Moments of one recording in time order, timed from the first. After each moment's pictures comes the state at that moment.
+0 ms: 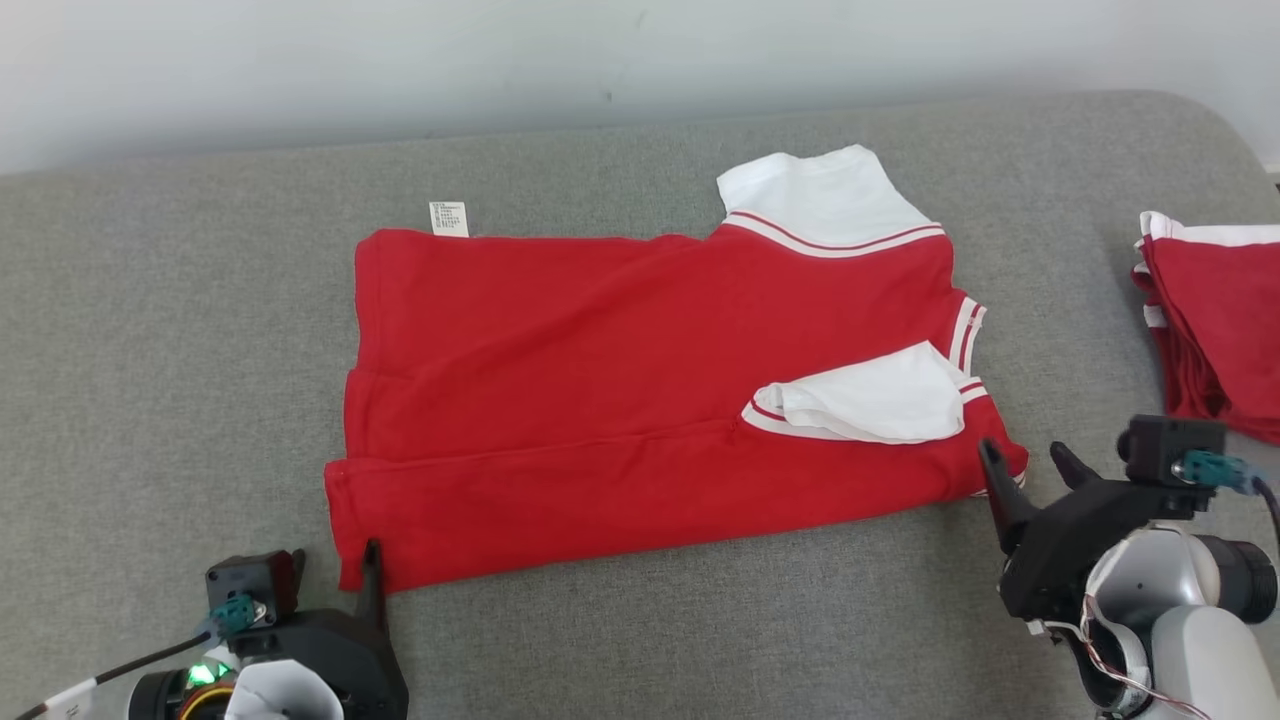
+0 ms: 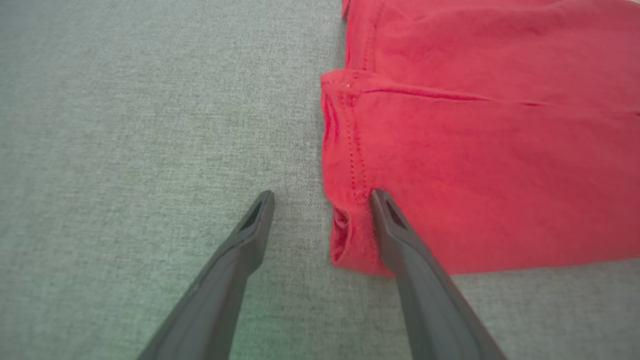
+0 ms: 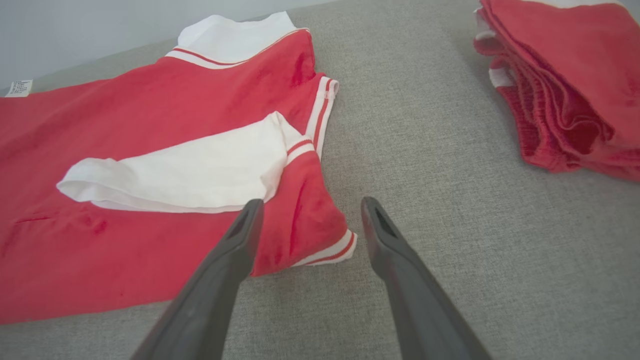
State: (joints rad) left arm -0.30 0.34 -0.46 0.44 -0.66 0.24 0.00; right arm -0.21 -0.10 -0.21 0.07 0.18 0.13 0.48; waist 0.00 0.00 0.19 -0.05
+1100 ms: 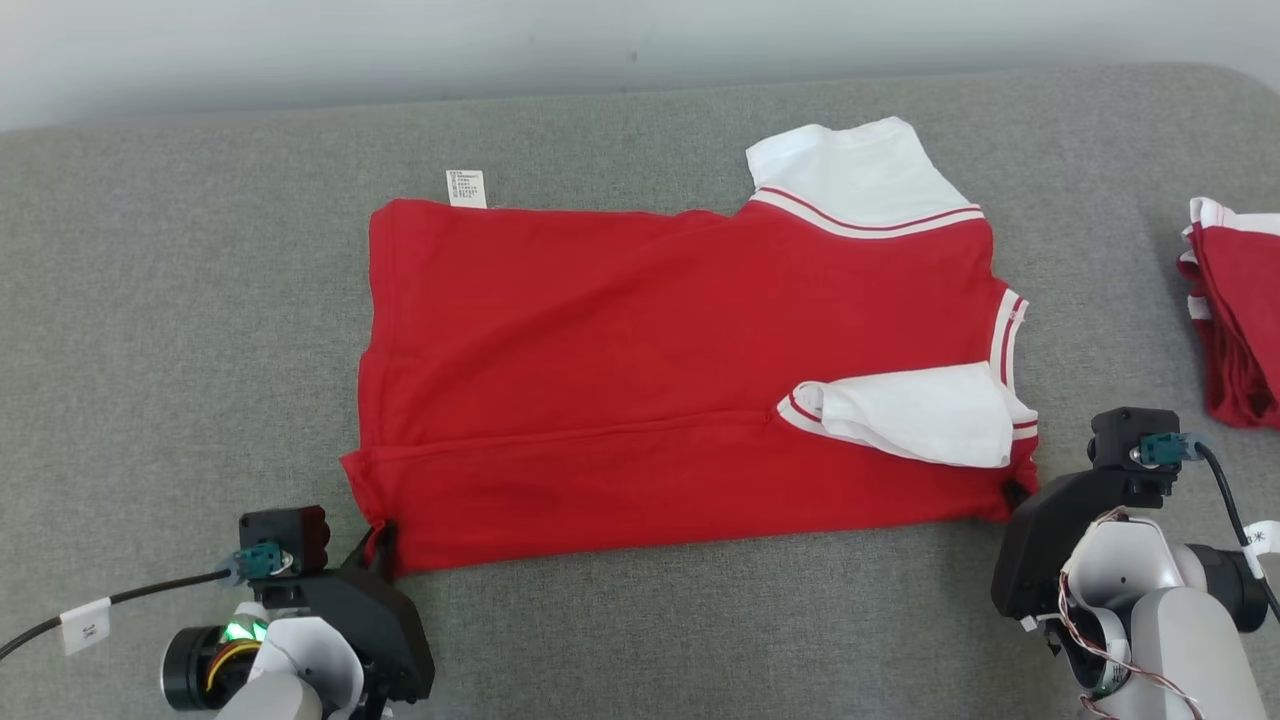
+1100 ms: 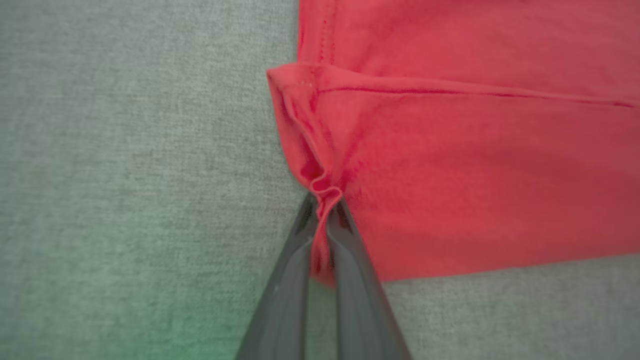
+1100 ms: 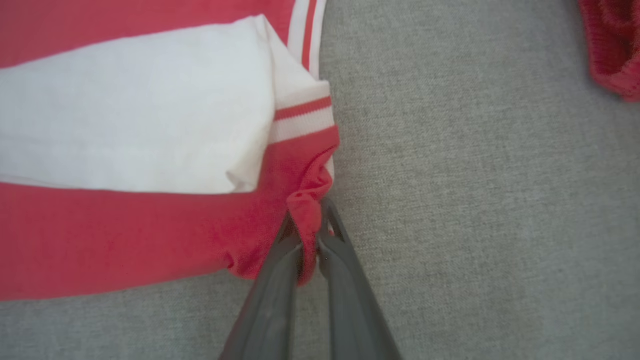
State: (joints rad) left arm -0.37 0.34 -0.52 0.42 -0.72 0.16 0.18; right arm -0.29 -0.05 -0.28 0.19 0.01 0.13 0.65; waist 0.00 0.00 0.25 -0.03
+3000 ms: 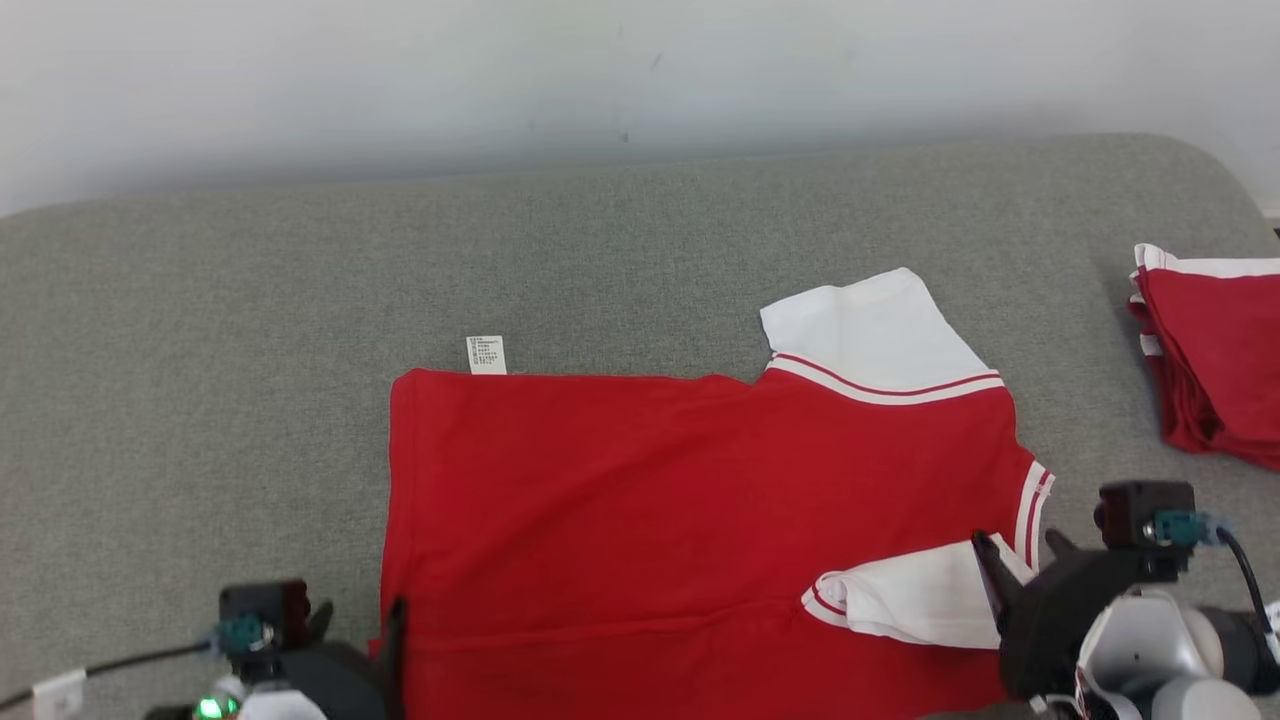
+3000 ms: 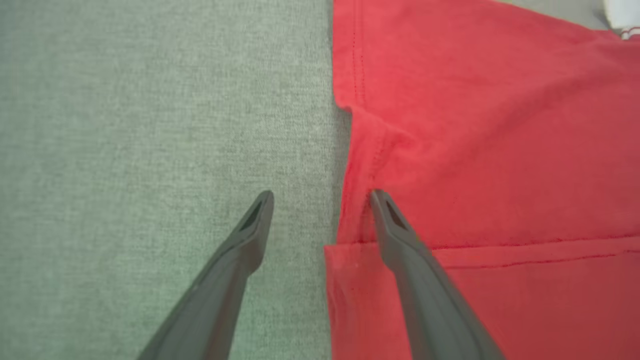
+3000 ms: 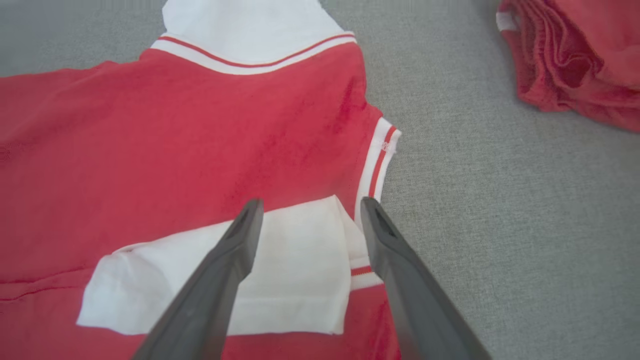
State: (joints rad) left arm -0.17 0.44 -0.51 0.19 -0.73 0.28 0.19; right arm -0.05 -0.05 -0.21 -0.07 0.10 0.13 0.67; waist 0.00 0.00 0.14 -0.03
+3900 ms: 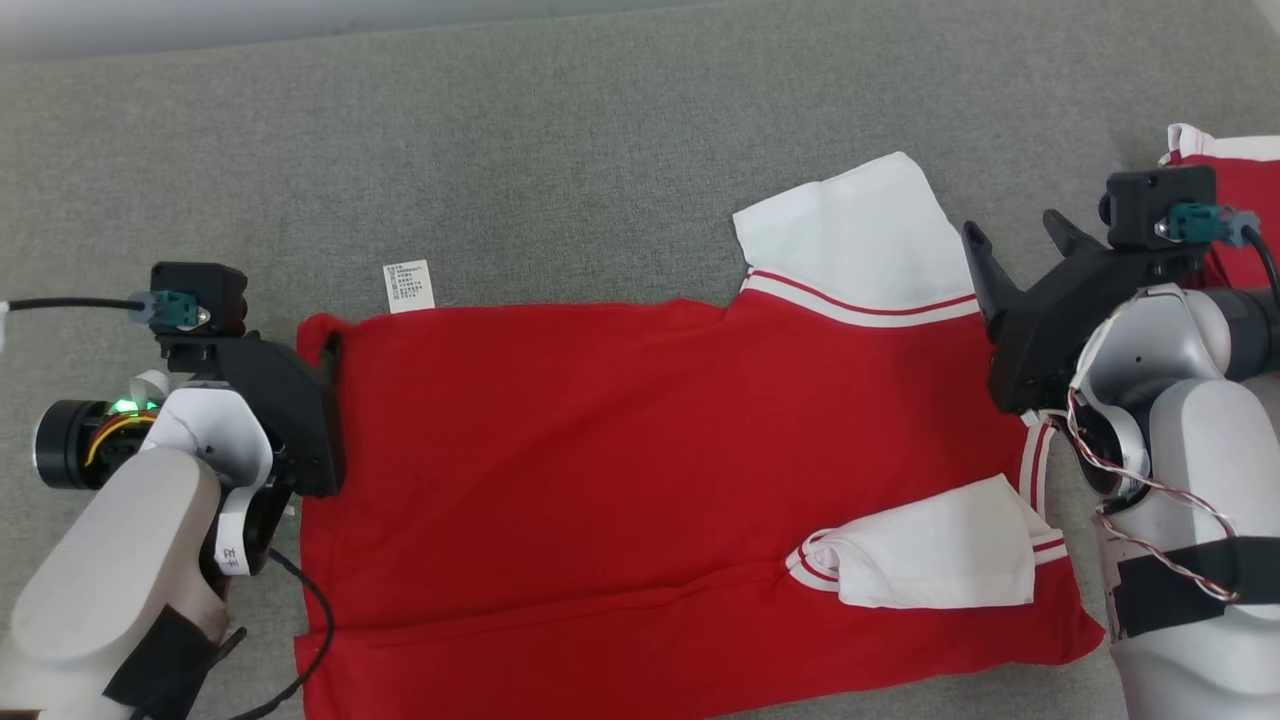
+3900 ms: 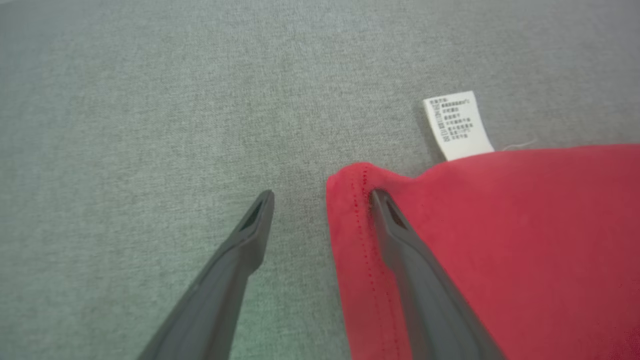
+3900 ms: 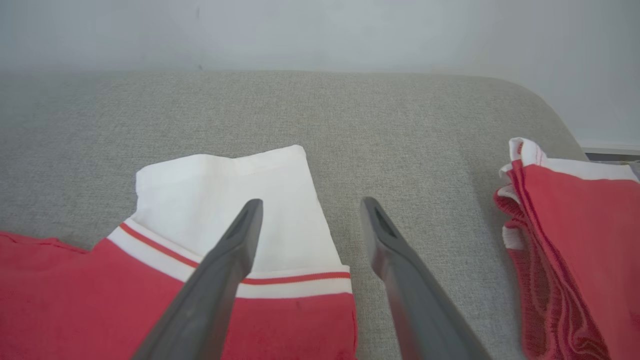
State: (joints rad) left arm -0.73 0.46 -0.54 0.46 -0.68 0.15 0.39; right arm -0.60 -0.20 -0.06 0.18 0.10 0.13 0.56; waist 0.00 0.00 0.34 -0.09
